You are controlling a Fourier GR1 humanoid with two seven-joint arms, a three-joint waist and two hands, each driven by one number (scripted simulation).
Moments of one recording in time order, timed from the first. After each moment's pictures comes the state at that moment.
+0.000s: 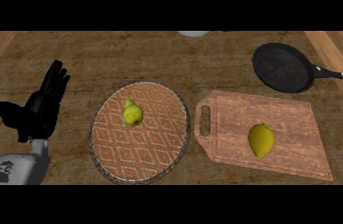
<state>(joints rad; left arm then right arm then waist) -0.17 0.36 -0.03 -1.50 0.18 0.20 0.06 0.77 -0.77 -0.33 -2.30 0.20 -0.21 -0.33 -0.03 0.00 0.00</state>
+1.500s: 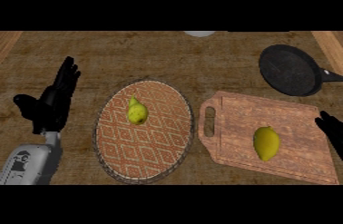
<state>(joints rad) -0.24 0.29 -0.01 -1.42 0.12 0.16 0.04 0.35 -0.79 0.16 -2.32 0.51 -0.10 0.37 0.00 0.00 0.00</state>
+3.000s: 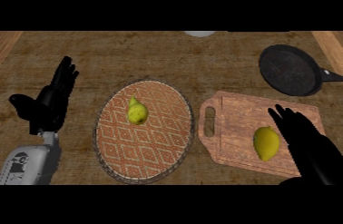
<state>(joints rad) -0.23 0.24 0.06 -1.45 0.06 0.11 0.06 0.10 -0.51 0.29 -2.02 0.95 0.26 0.44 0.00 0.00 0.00</state>
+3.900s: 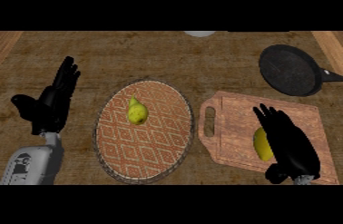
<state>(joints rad) -0.23 0.20 0.08 -1.47 0.02 0.08 0.08 0.02 -0.35 0.28 -1.78 1.12 0.31 0.37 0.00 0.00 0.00</state>
